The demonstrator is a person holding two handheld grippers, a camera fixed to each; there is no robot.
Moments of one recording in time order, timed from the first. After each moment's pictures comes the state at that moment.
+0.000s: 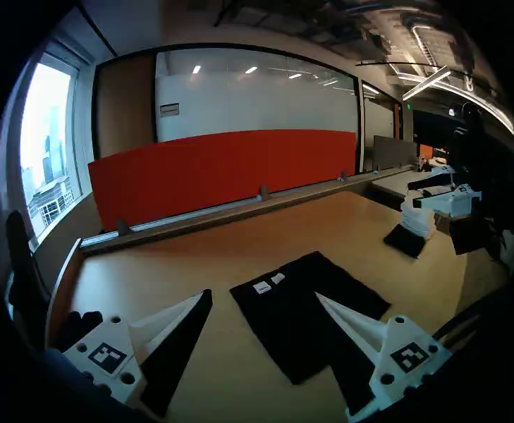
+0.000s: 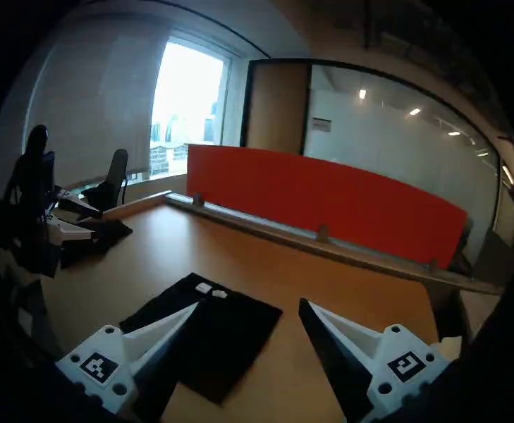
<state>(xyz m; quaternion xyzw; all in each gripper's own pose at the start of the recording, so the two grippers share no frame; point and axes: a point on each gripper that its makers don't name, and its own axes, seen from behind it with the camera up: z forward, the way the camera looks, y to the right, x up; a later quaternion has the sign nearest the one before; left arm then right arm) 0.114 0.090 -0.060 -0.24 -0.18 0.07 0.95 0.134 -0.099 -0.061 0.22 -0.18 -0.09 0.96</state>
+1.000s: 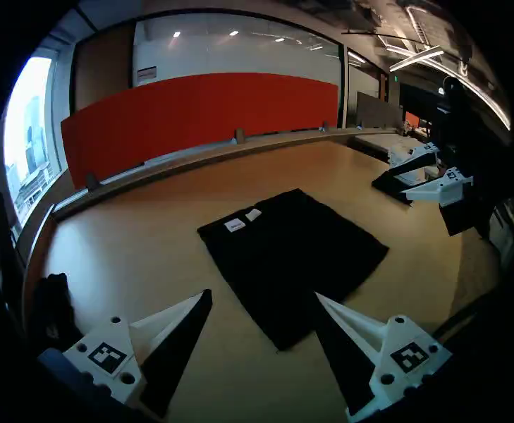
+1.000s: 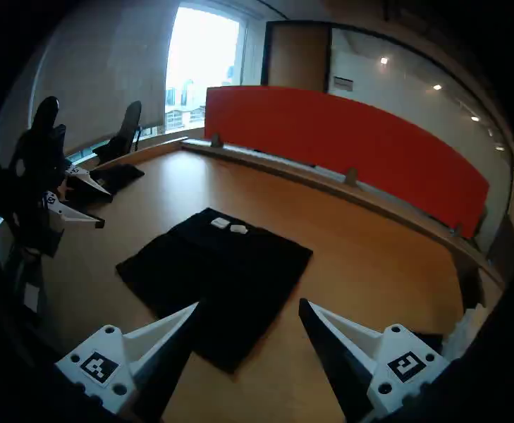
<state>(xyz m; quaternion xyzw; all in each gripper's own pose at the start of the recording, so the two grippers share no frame) -0.015 0.116 -0.082 -0.29 -0.27 0.09 0.91 -0.004 -0.105 -0.080 0.25 -0.27 -0.12 0.92</state>
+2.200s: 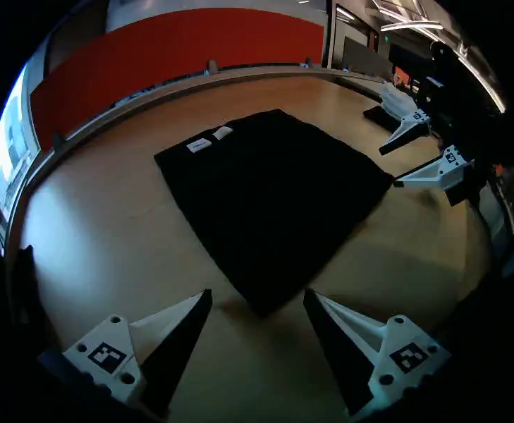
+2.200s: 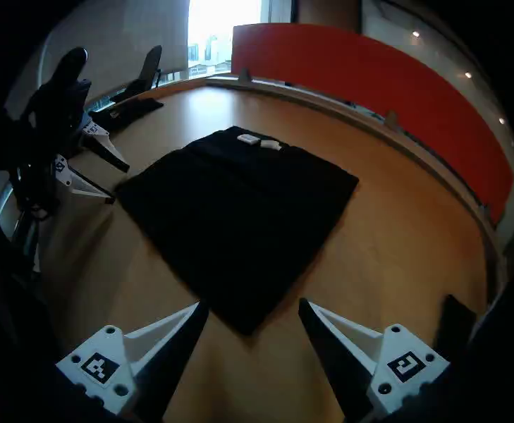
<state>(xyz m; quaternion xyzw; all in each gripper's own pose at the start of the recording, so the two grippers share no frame) -0.128 0.133 -0.107 -0.32 -0.39 0.13 0.85 -0.123 -0.107 -0.113 0.30 -0.39 -0.16 0.86</state>
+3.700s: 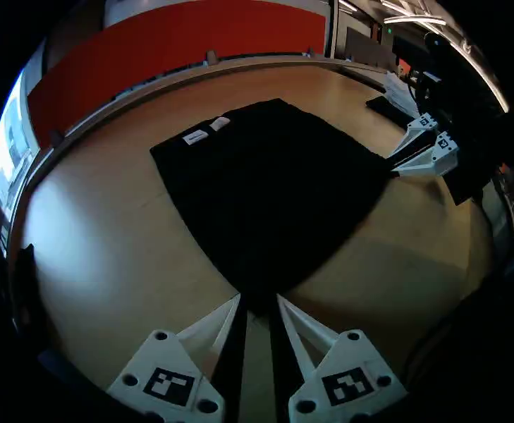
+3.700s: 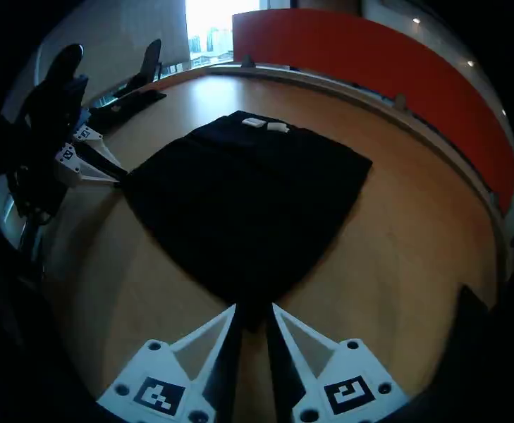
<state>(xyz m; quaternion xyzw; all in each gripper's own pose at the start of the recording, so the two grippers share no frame) -0.134 0.140 -0.111 -0.31 -0.41 0.15 0.85 -0.137 -0.113 -0.120 0.31 -0.42 -0.14 0.84</state>
